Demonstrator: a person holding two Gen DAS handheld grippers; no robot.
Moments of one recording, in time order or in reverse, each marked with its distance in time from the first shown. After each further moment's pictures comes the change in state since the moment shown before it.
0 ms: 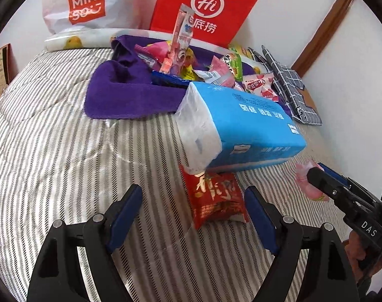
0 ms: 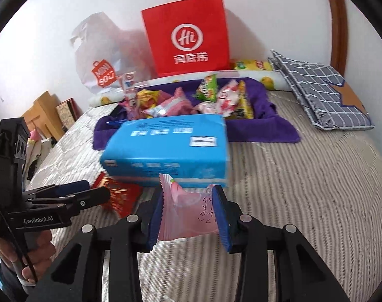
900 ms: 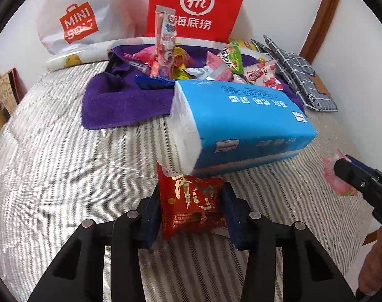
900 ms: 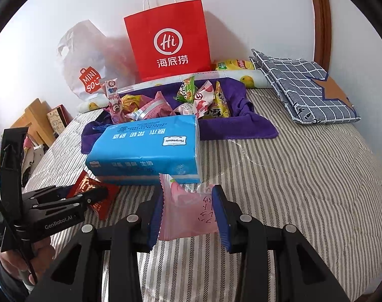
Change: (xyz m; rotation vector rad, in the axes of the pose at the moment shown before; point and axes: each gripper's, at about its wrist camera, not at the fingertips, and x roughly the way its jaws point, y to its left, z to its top) left arm 0.008 -0.030 -0.001 0.092 -0.013 0.164; right arm -0.016 -0.015 -0.002 0.016 -0.009 -0.045
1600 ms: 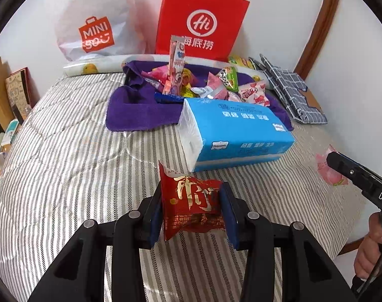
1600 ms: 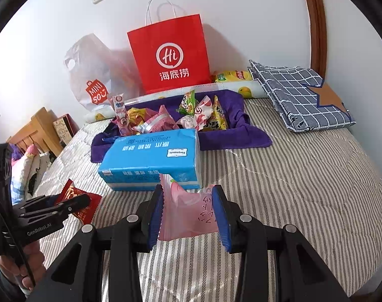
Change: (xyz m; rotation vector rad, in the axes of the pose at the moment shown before) left arm -0.054 0.006 -0.012 -0.045 -0.078 -0.018; right arm -0.034 -0.006 0.005 0.022 -0.048 0.043
